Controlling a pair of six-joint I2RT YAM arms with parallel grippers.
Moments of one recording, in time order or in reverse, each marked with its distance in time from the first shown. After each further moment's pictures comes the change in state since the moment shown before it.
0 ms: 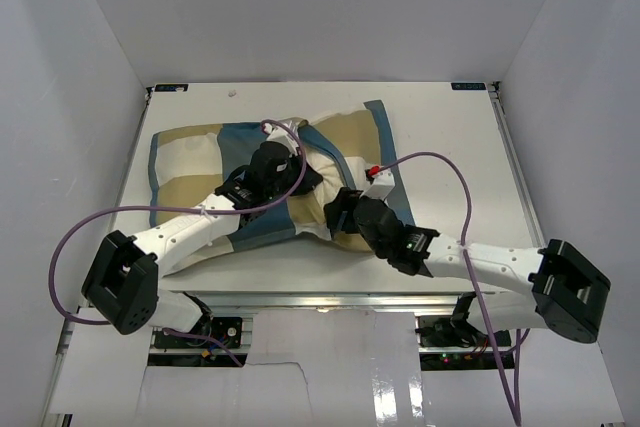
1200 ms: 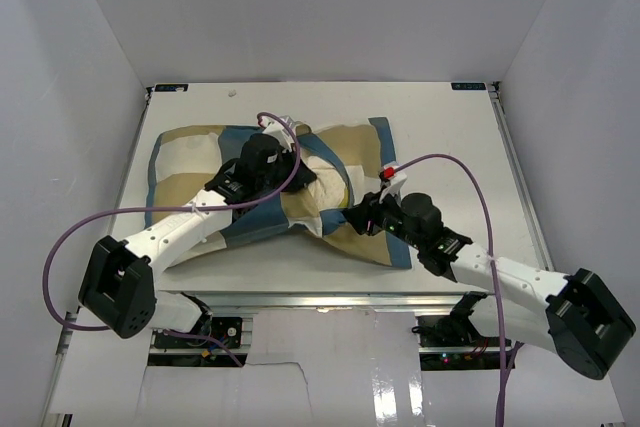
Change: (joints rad) left arm 0.066 -0.023 0.044 -0.098 0.098 0.098; right arm -0.275 -0.106 -0.182 0.192 -0.575 -0.309
